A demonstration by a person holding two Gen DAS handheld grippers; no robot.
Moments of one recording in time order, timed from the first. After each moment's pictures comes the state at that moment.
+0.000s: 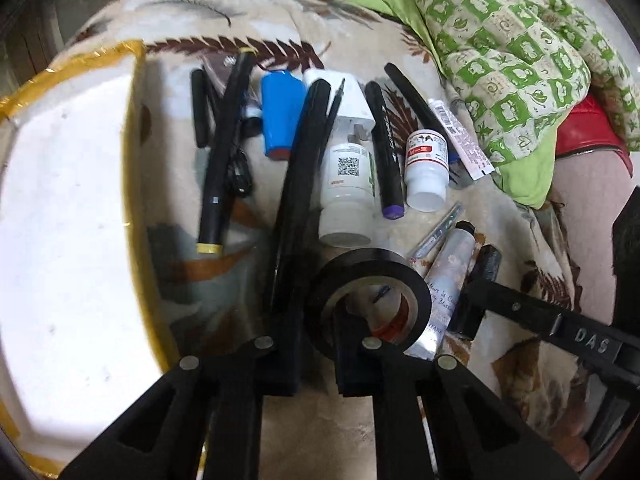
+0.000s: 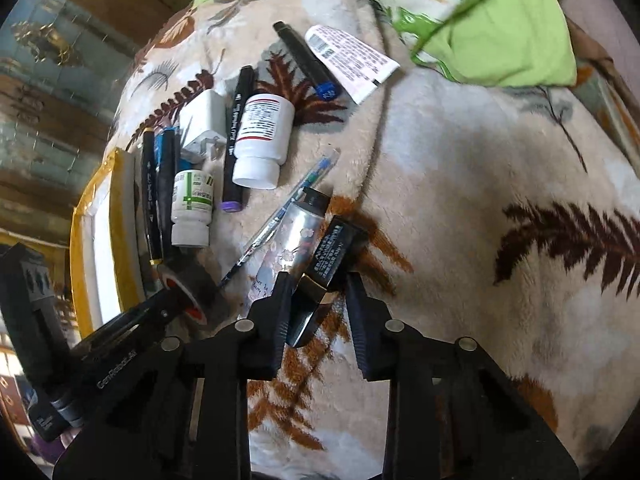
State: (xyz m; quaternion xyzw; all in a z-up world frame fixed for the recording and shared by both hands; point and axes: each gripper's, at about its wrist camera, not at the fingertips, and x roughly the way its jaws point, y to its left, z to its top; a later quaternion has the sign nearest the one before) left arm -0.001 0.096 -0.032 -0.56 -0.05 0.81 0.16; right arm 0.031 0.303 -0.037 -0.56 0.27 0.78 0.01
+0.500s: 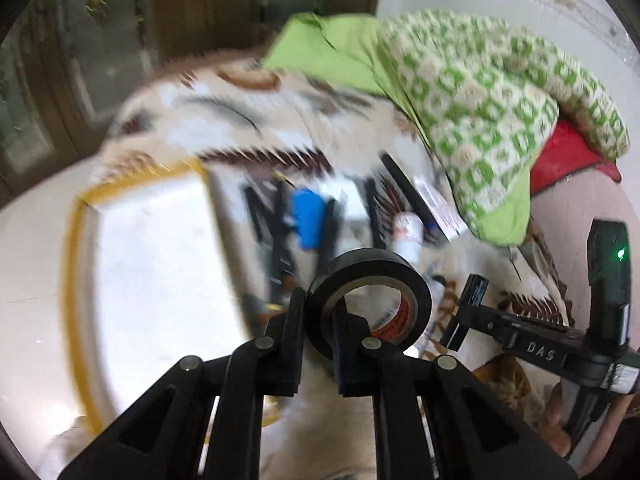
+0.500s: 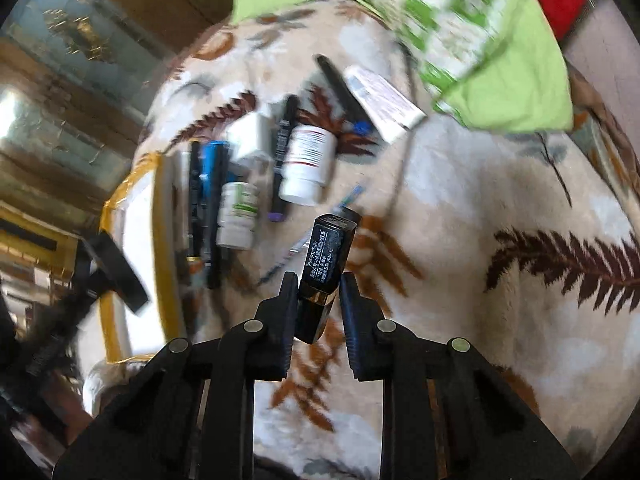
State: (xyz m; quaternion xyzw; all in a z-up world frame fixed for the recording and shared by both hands) left arm 0.013 0.068 0.084 -0.47 0.00 0.87 0.13; right arm 0.046 0.298 -0.001 -0.52 0.25 0.82 -0.03
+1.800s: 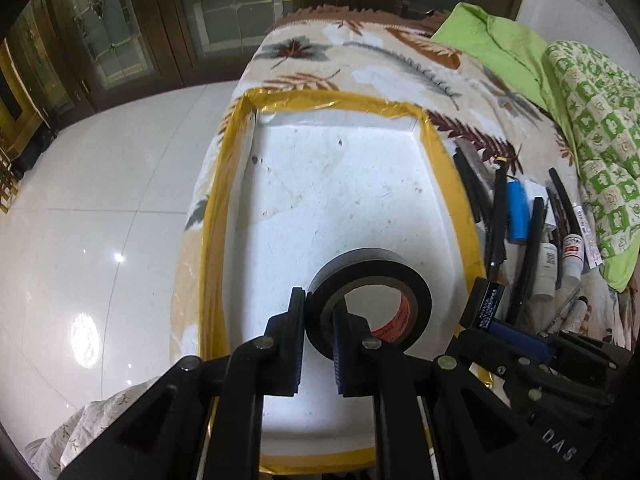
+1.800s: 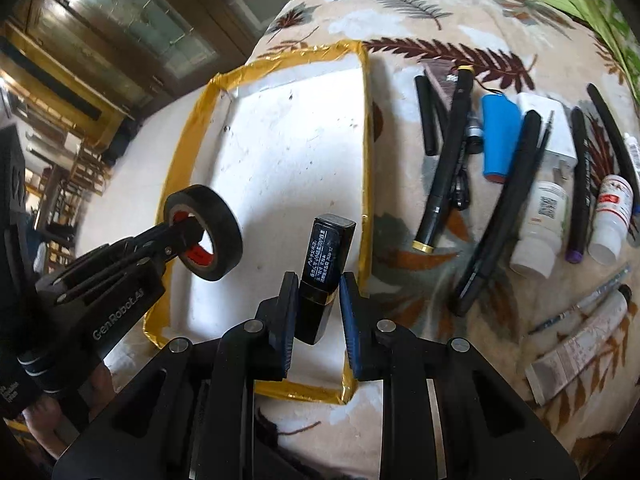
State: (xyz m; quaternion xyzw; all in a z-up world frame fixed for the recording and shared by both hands) left arm 0.001 -0.068 0.018 -0.53 -0.05 0.85 -0.06; right arm -0.019 0.091 -0.011 -0.56 0.11 0.79 -0.20
